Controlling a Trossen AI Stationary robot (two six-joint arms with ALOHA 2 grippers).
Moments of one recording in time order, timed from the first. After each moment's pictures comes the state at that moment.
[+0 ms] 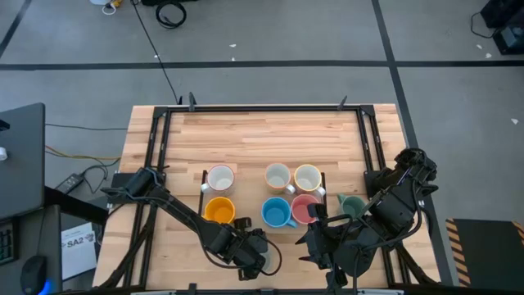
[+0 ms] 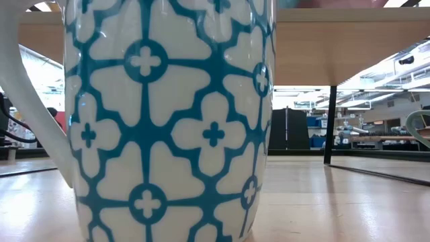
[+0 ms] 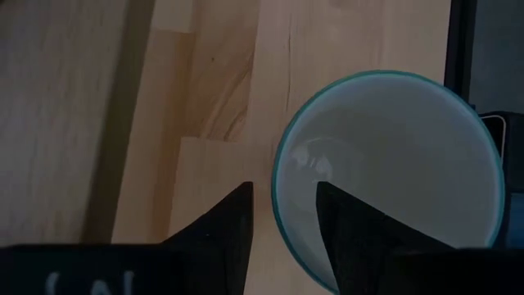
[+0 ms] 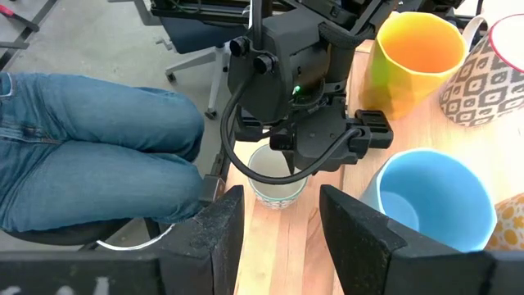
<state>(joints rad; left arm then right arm) -0.59 2.06 1.72 -0.82 -0.26 -0.67 0.76 1.85 2.22 -1.21 0.36 0.45</state>
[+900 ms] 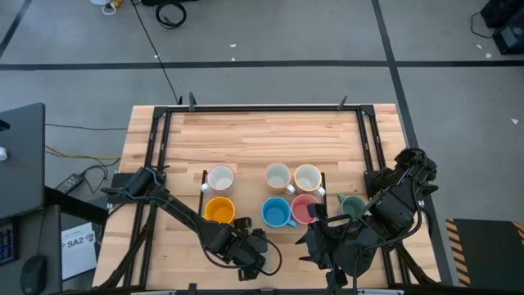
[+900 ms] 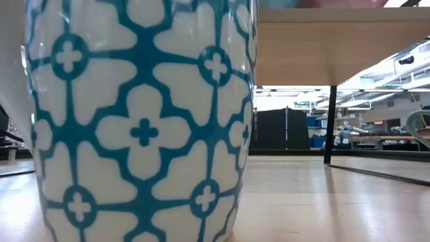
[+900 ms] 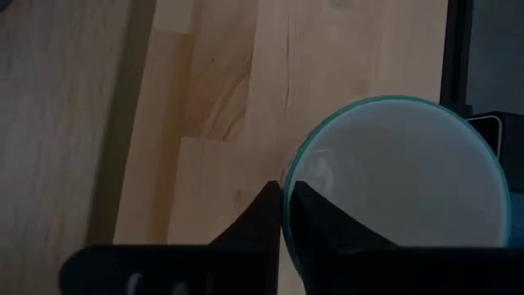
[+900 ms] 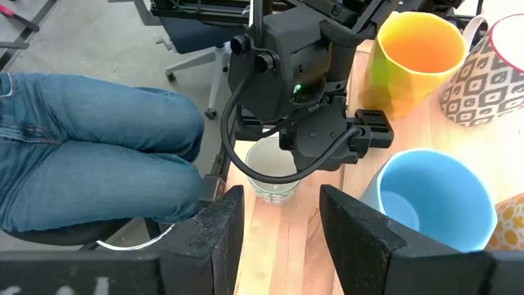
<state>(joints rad) -0.59 2.06 1.72 -0.82 -0.25 -0.67 0.76 1.85 2.22 -1.21 0.36 0.45</state>
